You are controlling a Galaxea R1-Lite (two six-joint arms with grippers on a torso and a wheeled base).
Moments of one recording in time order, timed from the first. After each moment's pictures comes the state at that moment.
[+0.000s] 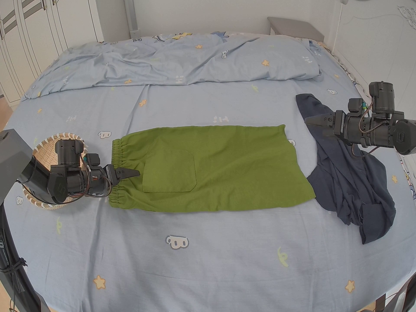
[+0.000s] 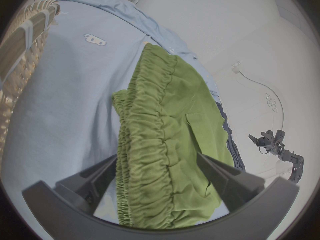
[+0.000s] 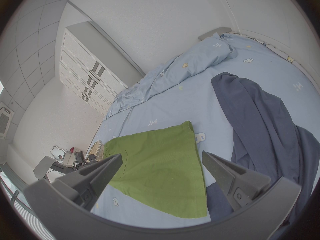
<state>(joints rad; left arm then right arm) 0.03 2.10 -0.98 -0.55 -0.61 -0.37 0.08 1.83 -1.24 -0.15 0.51 0.30</state>
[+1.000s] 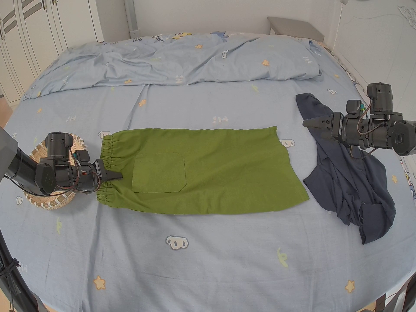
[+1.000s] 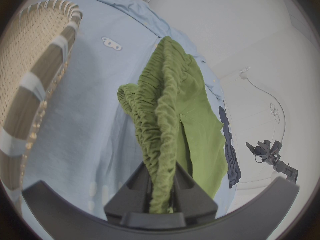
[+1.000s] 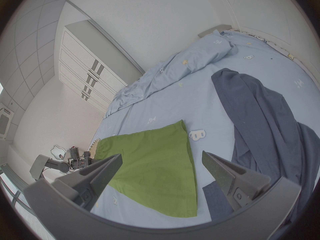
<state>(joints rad) 0.09 2.02 -1.01 -0.38 -0.61 -0.40 0.08 1.83 -1.24 -0.15 0.51 0.30</state>
